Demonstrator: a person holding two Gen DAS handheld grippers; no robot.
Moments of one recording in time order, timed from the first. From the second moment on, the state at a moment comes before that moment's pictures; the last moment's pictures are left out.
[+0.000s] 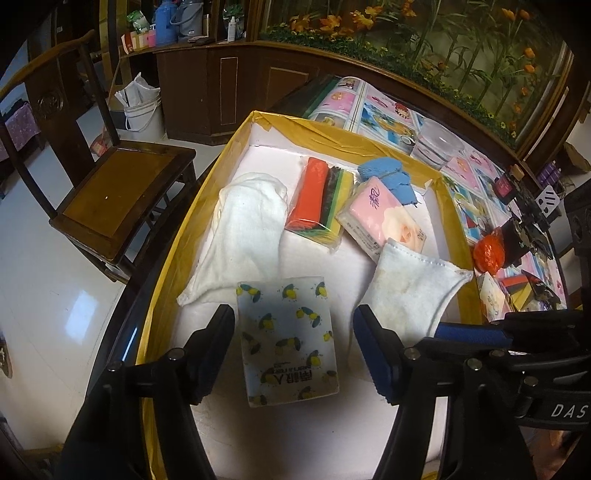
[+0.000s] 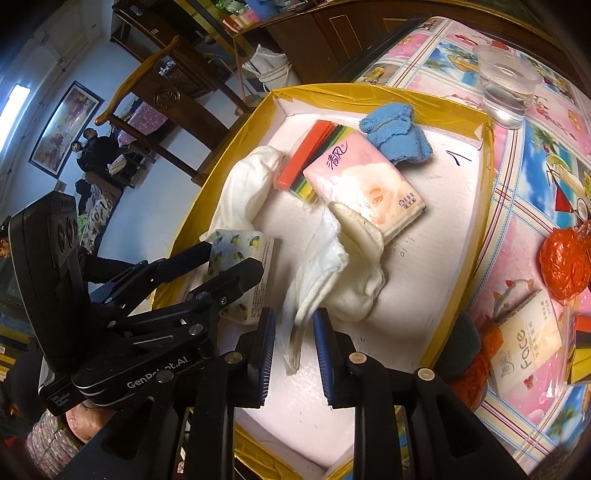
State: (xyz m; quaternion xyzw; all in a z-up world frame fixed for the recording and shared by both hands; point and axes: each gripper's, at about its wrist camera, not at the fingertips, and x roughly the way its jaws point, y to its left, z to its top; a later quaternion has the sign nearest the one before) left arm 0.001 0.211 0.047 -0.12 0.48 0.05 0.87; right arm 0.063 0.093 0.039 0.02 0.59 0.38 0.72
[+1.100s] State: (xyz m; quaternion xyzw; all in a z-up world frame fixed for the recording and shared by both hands) left arm -0.042 0.128 0.096 -0.13 0.44 0.08 0.89; right arm 0.023 -0.042 0.071 0.06 0.56 0.39 0.72
